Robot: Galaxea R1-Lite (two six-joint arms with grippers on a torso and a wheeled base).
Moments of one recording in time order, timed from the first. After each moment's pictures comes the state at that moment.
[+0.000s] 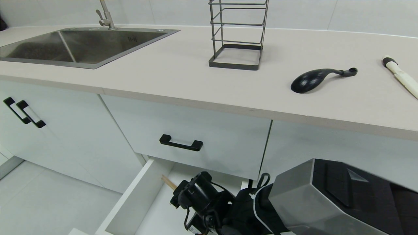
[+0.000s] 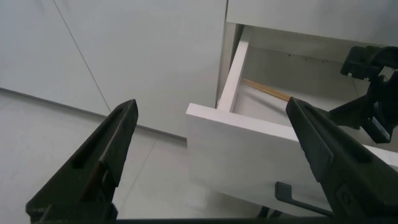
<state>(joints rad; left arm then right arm) 0.00 0.00 0.00 0.00 0.03 -0.03 1.04 2.40 -1.46 -0.12 -0.25 -0.11</state>
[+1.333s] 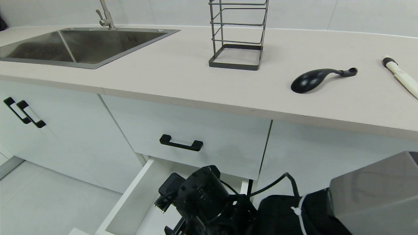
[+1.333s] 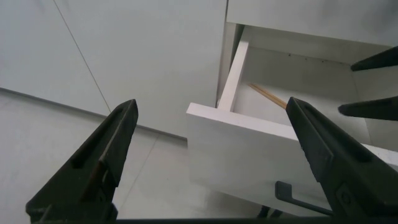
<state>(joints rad) 0.00 0.00 0.00 0.00 0.03 -0.03 1.13 2.15 -1.23 -0.36 -0.21 -0.12</state>
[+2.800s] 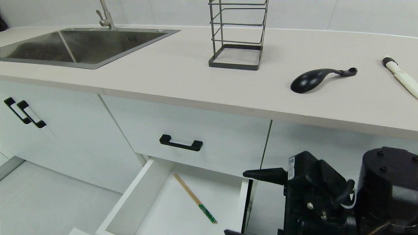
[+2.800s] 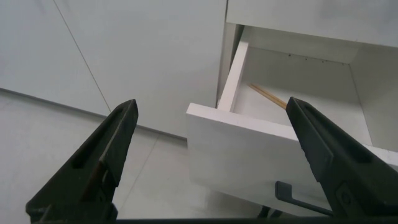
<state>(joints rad) 0.00 0.00 0.00 0.00 0.03 -0.03 0.95 1.58 -0.50 -0.91 0.23 -0.18</state>
